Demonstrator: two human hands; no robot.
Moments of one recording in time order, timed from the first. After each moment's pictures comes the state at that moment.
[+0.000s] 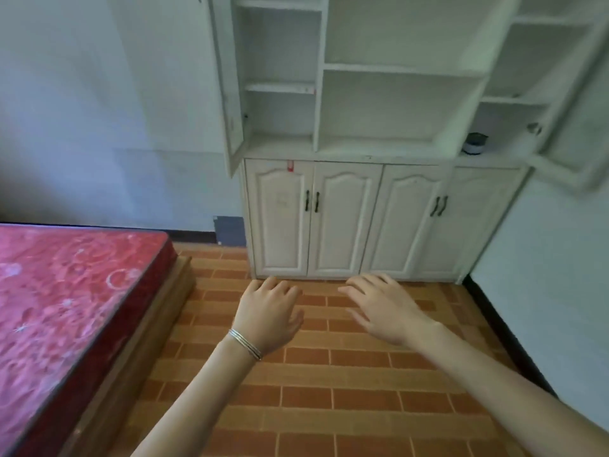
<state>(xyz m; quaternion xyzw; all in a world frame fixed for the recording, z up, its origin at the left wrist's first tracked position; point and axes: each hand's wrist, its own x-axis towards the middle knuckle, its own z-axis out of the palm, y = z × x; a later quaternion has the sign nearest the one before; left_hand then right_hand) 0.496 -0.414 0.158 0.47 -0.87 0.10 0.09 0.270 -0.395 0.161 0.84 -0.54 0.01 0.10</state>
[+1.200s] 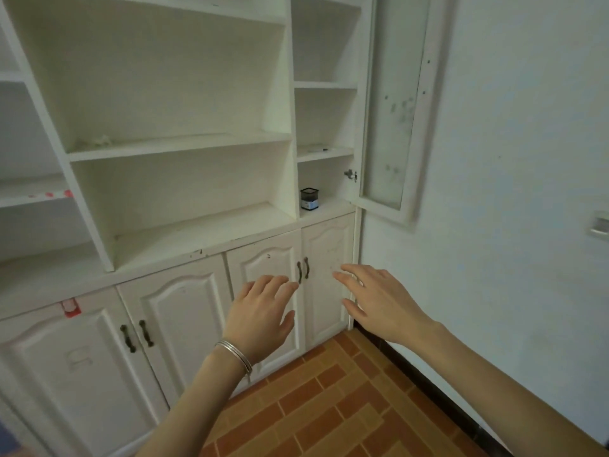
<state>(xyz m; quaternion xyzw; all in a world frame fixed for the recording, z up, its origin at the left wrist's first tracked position) 0.066 -0.757 0.230 0.18 -0.94 0.12 0.26 -0.109 -0.610 0.244 0.63 -0.74 0.13 0.18</state>
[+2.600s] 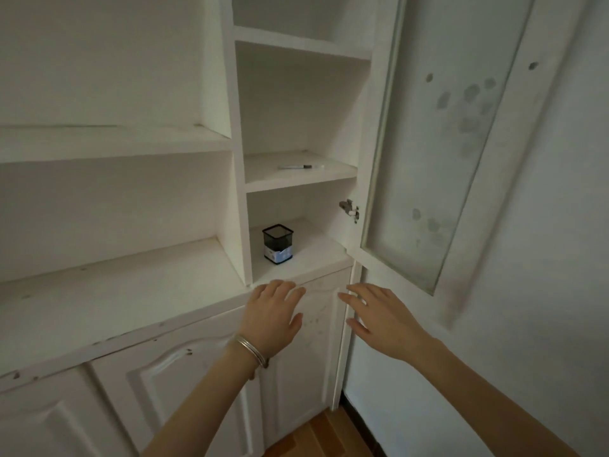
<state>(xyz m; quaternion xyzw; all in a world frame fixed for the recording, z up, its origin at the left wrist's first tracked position) -0.445 -1.104 0.177 0.17 -0.94 0.09 0.29 -0.617 -0.945 0.195 0.64 -0.75 0.06 0.15</state>
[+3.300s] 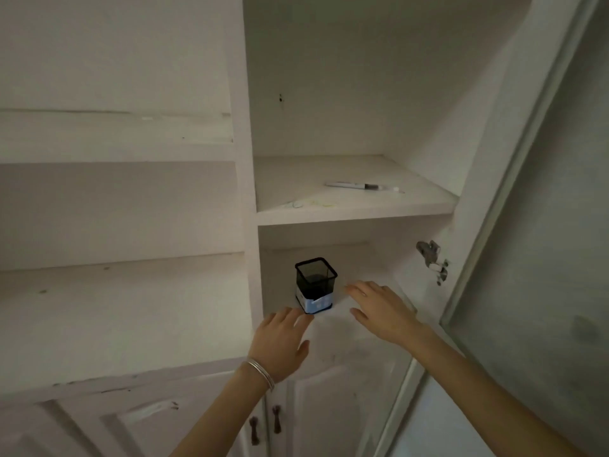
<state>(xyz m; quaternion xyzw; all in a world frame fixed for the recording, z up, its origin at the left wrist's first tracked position) -0.578 -1.277 0.118 0.33 -0.92 0.06 0.20 -0.808 -1.236 0.153 0.75 -0.65 0.08 0.06</state>
